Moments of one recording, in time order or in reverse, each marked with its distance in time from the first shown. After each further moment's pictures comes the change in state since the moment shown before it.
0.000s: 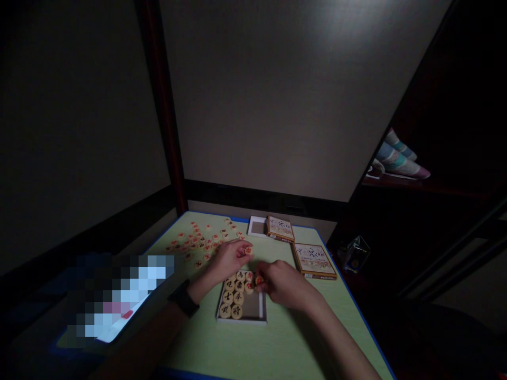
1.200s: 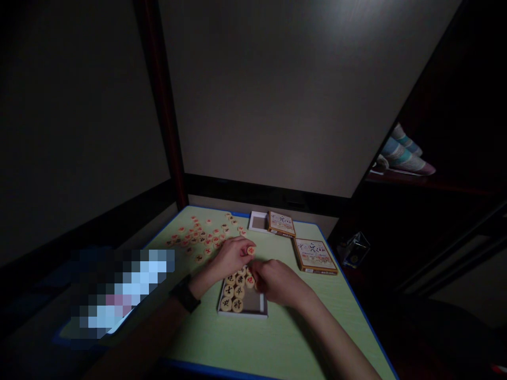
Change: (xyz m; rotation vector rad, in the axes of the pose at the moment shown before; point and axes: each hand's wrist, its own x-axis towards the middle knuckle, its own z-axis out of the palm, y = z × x) left_hand -0.004 0.000 0.001 0.067 -0.060 0.130; right_hand 0.009 -0.009 0.013 -0.101 -0.090 -0.031
